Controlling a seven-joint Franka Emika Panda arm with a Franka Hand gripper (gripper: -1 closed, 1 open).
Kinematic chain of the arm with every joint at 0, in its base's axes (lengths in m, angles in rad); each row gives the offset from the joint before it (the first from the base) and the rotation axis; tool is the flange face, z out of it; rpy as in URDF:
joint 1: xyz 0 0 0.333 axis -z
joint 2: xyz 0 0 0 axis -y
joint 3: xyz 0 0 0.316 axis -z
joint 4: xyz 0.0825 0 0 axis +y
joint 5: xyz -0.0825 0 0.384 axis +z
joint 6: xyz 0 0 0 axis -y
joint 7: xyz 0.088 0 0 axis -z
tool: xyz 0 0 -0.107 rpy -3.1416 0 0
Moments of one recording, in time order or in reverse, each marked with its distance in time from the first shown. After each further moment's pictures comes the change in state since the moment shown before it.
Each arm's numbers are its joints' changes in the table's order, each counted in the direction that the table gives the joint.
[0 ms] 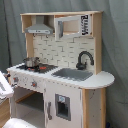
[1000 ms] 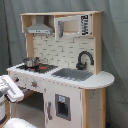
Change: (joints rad) arm 0.016 -0.005 -0.032 0.147 -0.023 0.206 0.010
